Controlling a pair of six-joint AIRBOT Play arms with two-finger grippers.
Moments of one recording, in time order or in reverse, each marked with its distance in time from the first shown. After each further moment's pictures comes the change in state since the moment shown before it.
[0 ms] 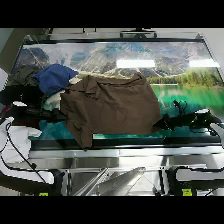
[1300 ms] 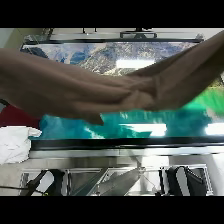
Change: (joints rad) left arm 0.180 0.670 0.606 -1.221 -0.475 0.048; right arm -0.228 0.835 0.737 0.548 -0.083 -0.060
